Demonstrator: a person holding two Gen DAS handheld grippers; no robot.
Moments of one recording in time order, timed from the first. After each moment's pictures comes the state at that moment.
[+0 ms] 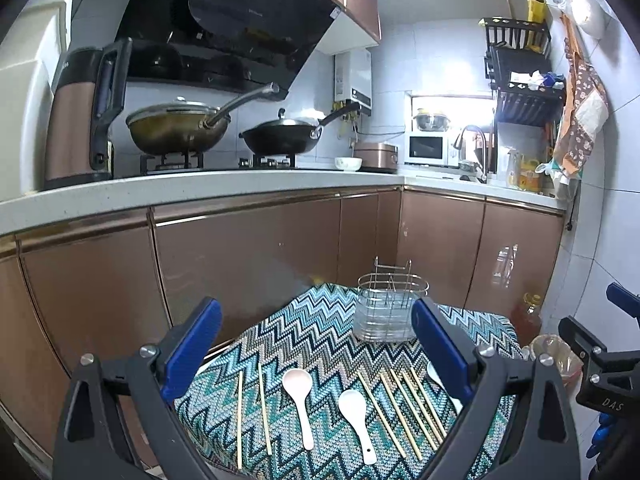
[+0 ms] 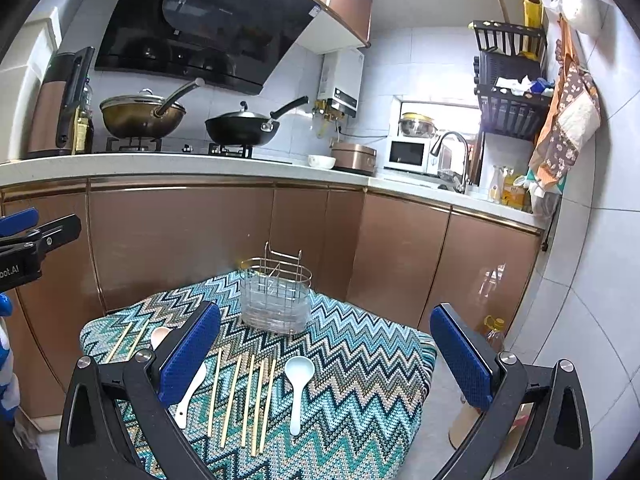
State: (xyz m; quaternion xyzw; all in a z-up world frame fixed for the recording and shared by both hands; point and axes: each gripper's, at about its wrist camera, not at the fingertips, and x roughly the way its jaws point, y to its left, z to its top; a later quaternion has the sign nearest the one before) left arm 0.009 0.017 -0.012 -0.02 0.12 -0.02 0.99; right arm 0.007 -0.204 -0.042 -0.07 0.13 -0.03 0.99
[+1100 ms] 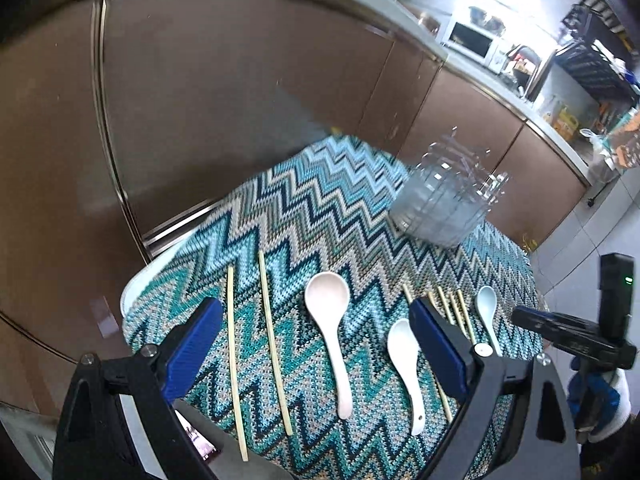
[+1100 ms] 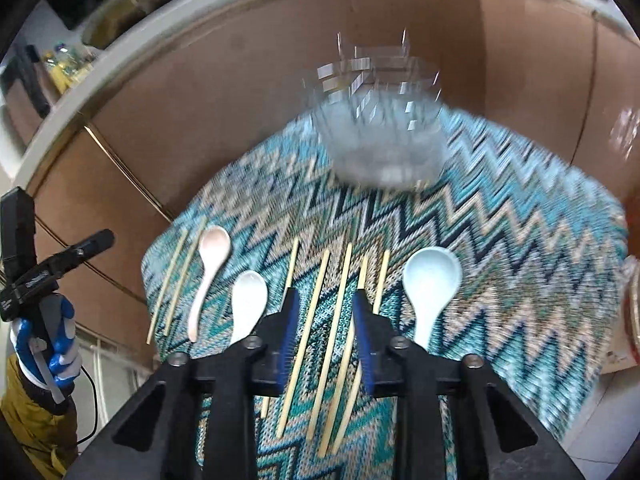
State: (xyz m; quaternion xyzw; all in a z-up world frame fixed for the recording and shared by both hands) left arm 0.178 0.104 -0.127 -0.12 0.41 -0.06 0.90; right arm 0.229 -0.207 -0.166 0.07 0.48 0.20 0.85
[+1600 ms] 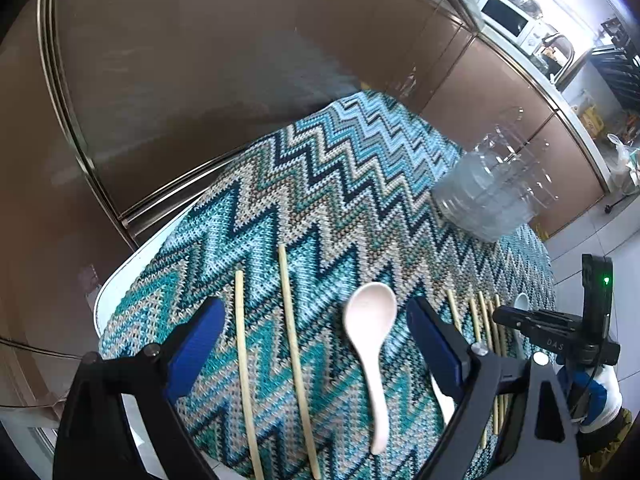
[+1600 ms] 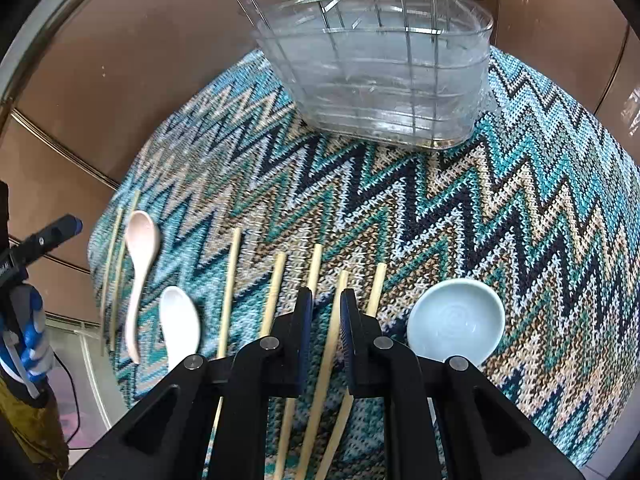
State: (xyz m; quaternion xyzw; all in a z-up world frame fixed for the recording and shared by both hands) left arm 0.250 0.128 -0.178 -0.15 0.50 -0.06 0.85; right arm 0.315 -0.177 -0.239 0.03 0.58 0.18 0.79
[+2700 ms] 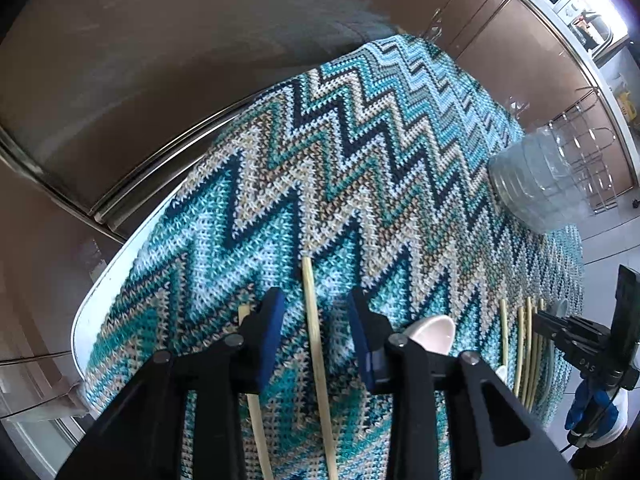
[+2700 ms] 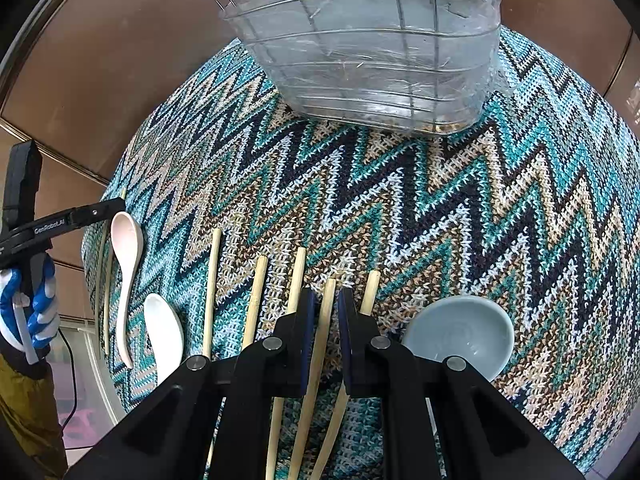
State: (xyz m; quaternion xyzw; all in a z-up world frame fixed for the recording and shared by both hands) left arm 0.312 0.128 -0.226 -0.13 0.59 -0.05 0.80; right arm 0.336 -0.174 -0.260 0.03 0.61 0.18 0.77
